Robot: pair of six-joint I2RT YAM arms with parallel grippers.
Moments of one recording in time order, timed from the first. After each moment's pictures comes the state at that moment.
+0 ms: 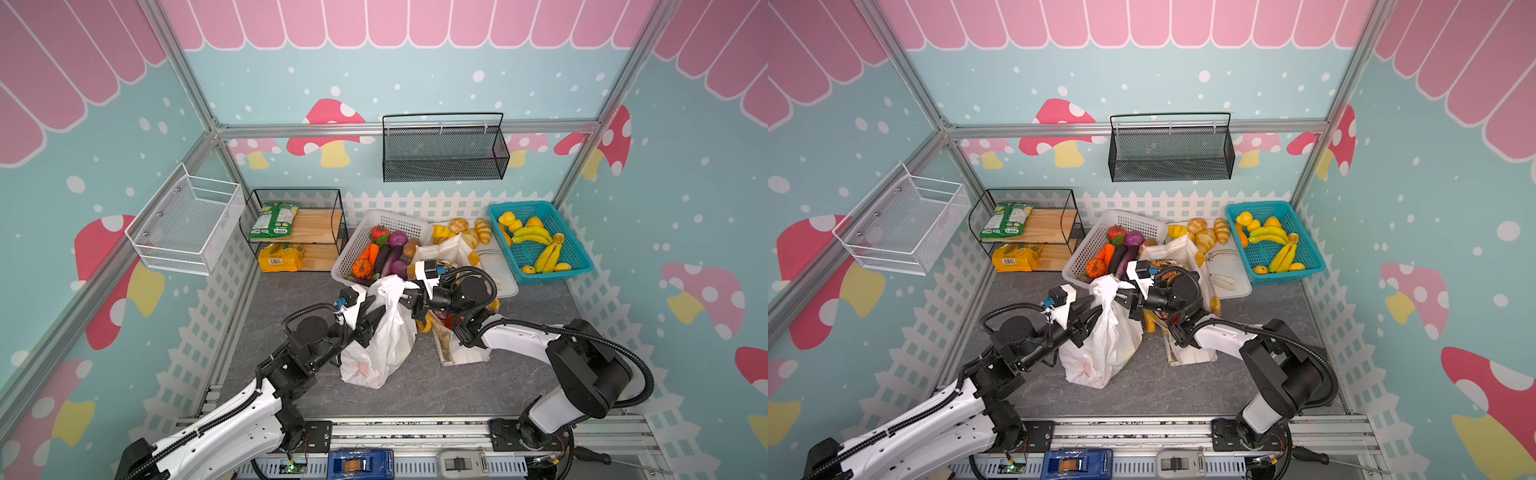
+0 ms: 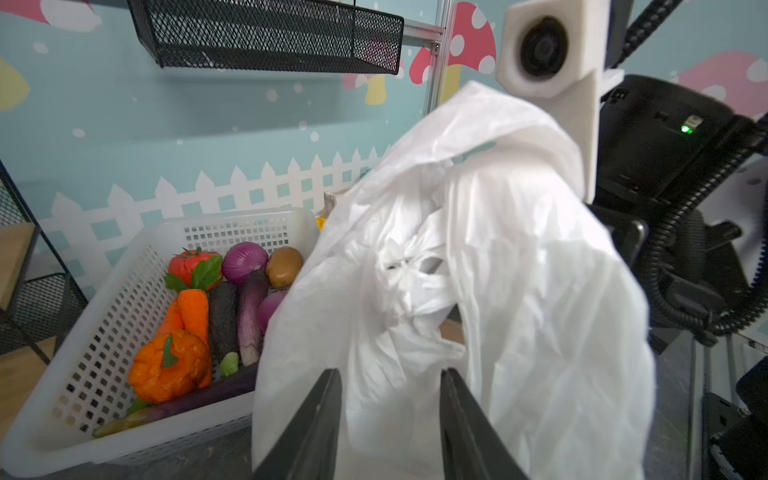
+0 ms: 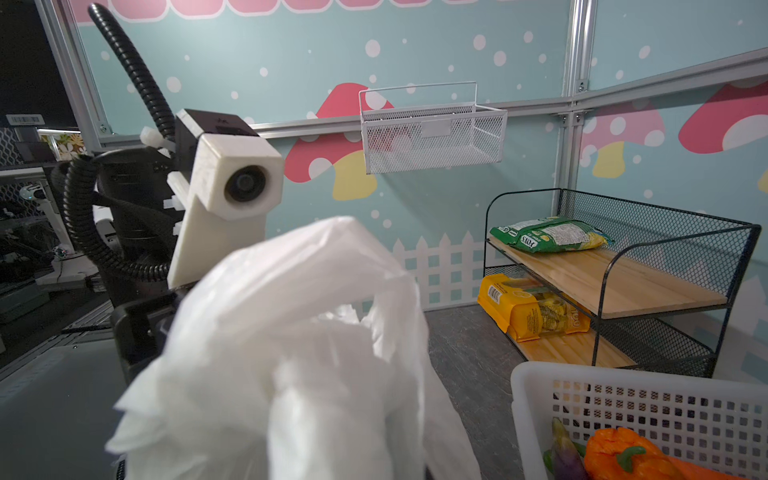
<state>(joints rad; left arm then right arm) -0.74 0.74 0.48 0.20 0.01 -0.05 0.68 1.57 0.78 1.08 -0.78 0.27</state>
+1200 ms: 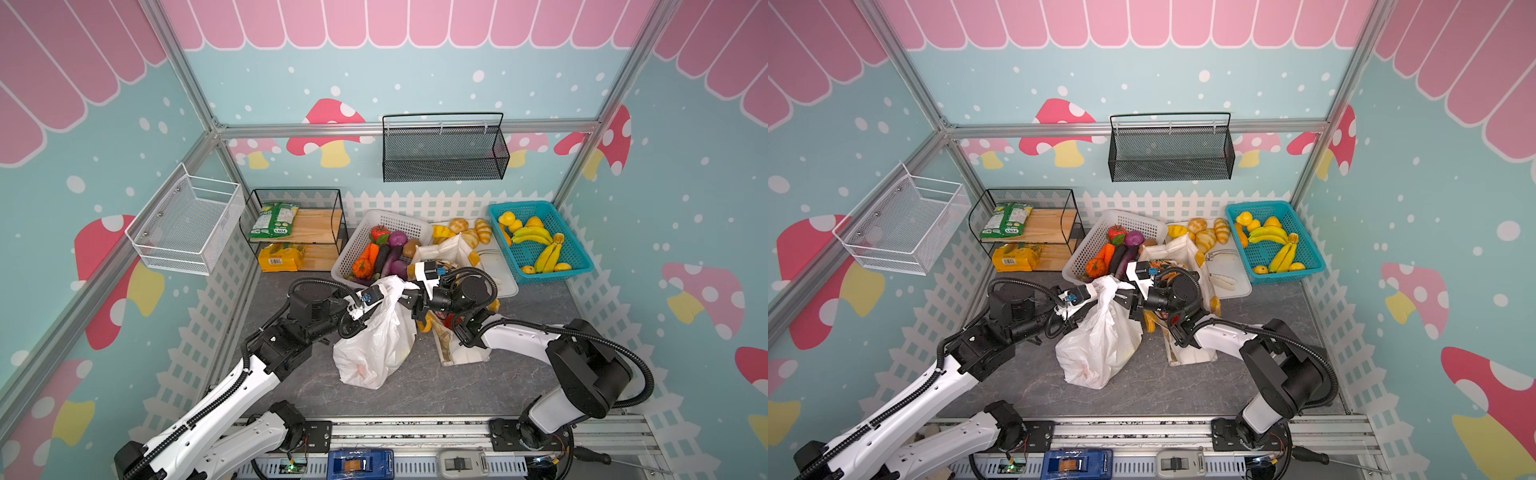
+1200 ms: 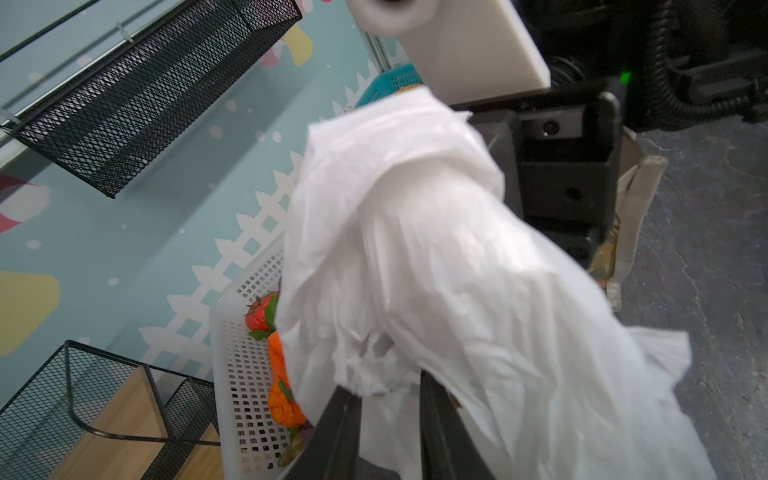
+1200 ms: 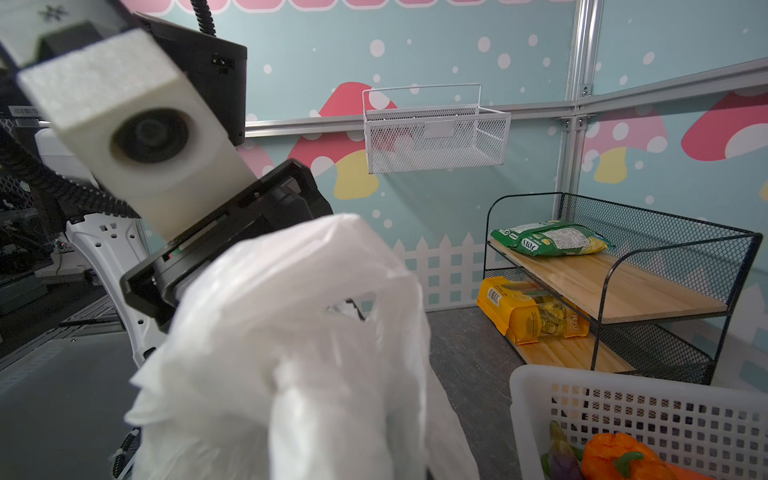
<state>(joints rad) -0.61 0.90 0.86 -0.29 0.21 0.56 0.68 1.57 0.78 1.09 -0.78 0.25</state>
